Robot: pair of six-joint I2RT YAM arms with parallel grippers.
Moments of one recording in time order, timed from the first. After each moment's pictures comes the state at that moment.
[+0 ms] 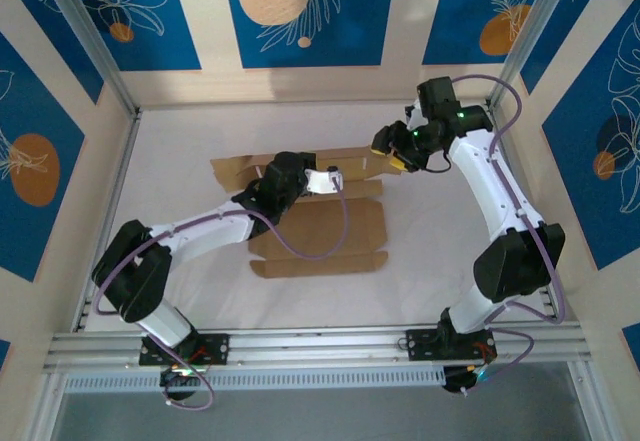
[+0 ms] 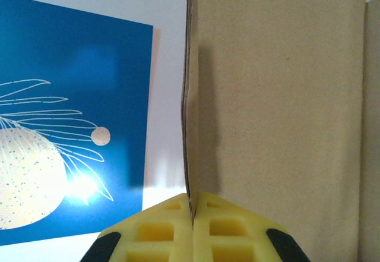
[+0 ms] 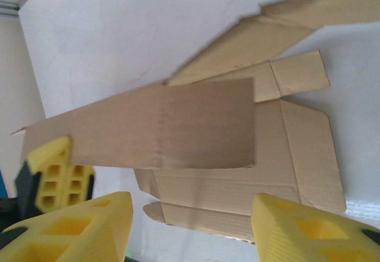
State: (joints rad) left arm -0.77 1.59 1.04 0.22 -0.31 1.21; right arm 0.21 1.61 1.67 -1.11 -0.42 0.62
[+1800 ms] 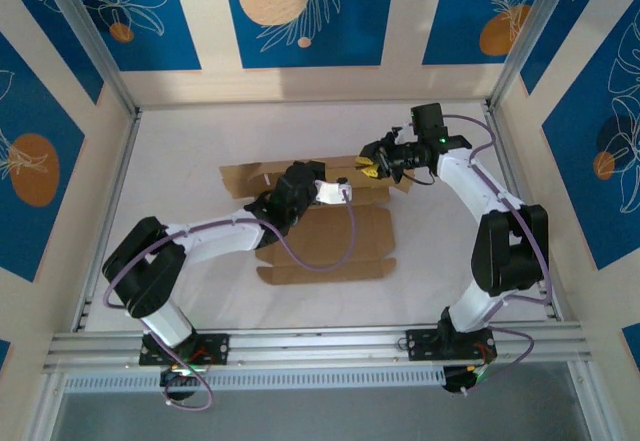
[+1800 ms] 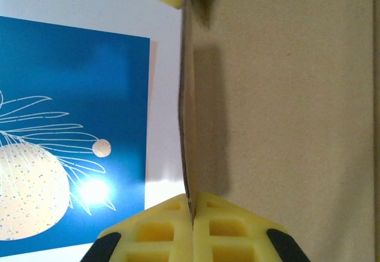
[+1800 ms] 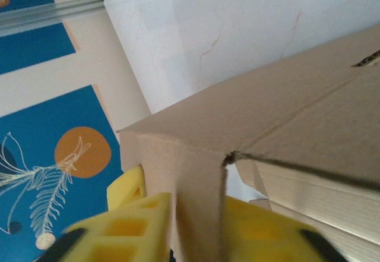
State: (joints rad) left arm -0.84 1.64 0.99 0.35 -0.38 1.23; right arm 0.19 1.64 1.30 -0.56 -0.82 1.01
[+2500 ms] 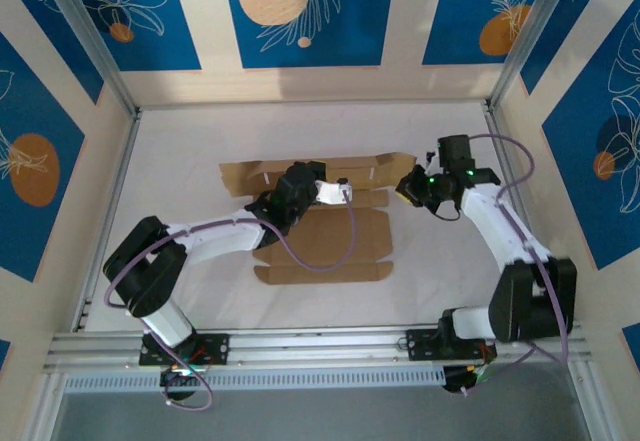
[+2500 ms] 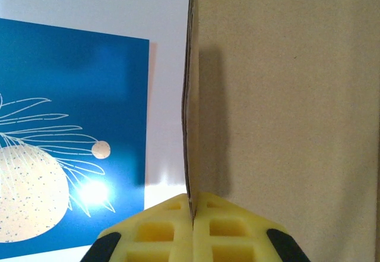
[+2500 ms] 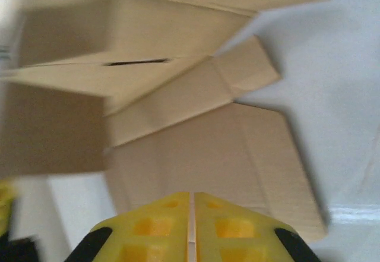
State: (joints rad) left arm -0.84 1.65 0.99 0.35 -0.38 1.24; right arm 0.09 1.38 1.02 -0.70 -0.43 0.70
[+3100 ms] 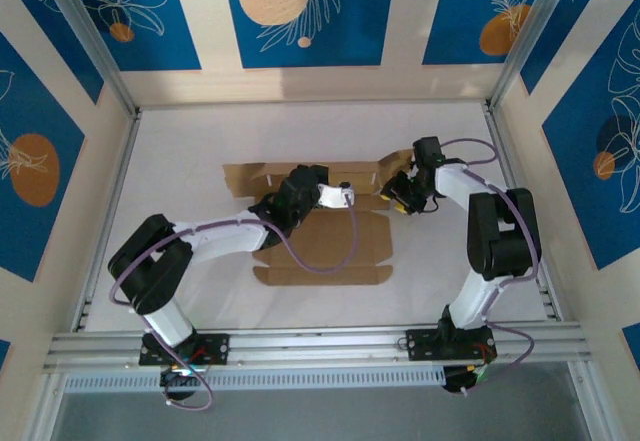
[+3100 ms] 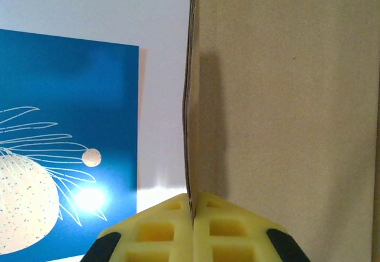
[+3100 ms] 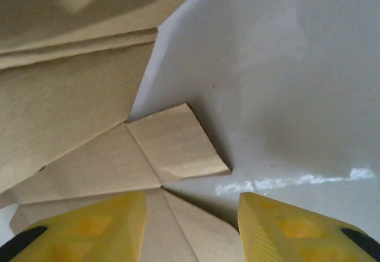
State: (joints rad) left arm -0.85 1.67 0.98 0.37 -0.37 1.24; right arm 0.11 1.76 1.09 -0.57 -0.36 0.68
